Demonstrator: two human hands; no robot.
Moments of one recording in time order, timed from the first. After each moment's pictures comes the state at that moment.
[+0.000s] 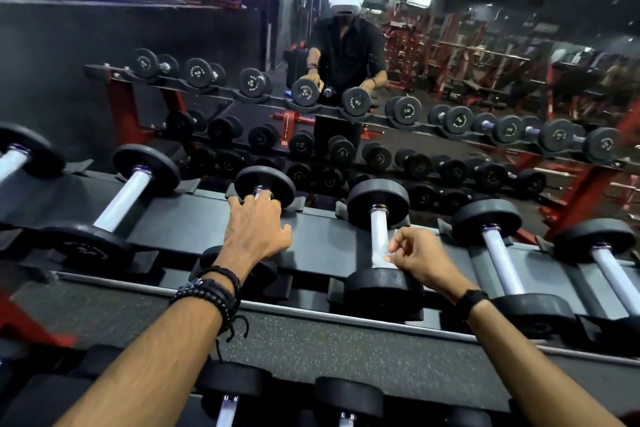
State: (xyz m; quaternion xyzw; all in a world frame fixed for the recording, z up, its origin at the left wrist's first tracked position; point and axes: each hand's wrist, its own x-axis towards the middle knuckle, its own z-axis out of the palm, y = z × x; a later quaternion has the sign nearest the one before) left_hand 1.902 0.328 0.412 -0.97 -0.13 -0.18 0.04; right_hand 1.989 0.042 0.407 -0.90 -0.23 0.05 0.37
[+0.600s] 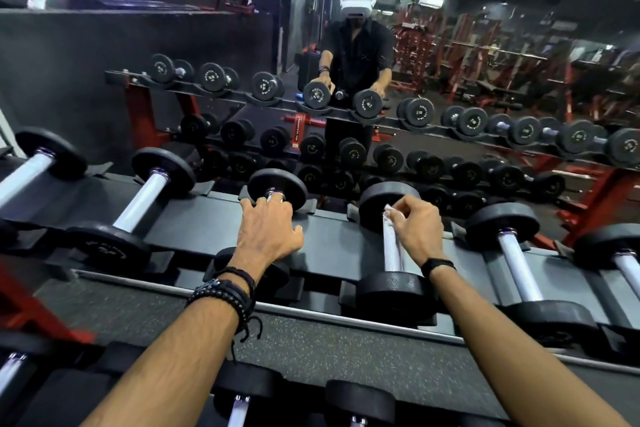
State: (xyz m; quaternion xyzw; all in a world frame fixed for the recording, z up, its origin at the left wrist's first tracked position) left_hand 1.901 0.327 0.415 -0.97 -0.13 -0.17 0.03; right_hand 2.016 0.091 0.426 -0.92 -0.12 -0.18 0.33
